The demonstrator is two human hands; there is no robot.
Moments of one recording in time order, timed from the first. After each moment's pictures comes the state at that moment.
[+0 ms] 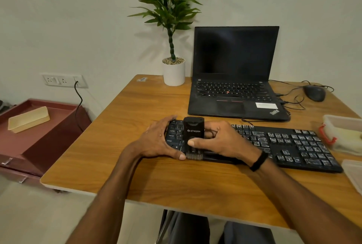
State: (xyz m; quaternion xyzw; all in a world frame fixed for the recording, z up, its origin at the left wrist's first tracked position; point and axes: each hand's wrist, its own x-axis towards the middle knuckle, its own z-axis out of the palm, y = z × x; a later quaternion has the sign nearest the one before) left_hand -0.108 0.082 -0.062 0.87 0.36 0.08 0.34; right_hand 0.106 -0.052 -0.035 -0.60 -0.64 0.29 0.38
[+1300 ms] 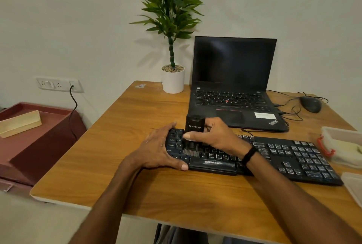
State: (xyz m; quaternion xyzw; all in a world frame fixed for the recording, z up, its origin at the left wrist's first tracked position) left_hand -0.107 0.083 -0.069 0.88 0.35 0.08 0.32; right_hand 0.115 -0.009 -0.035 -0.60 -0.61 0.34 0.40
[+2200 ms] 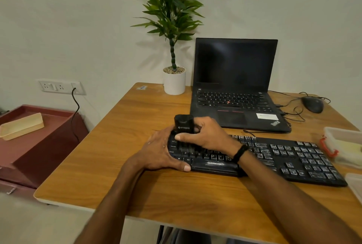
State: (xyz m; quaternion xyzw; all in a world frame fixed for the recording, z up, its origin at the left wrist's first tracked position) left_hand -0.106 0.076 -0.058 0.89 0.32 0.12 0.31; right_hand 0.094 0.010 -0.033 -0.62 -0.67 0.22 0.36
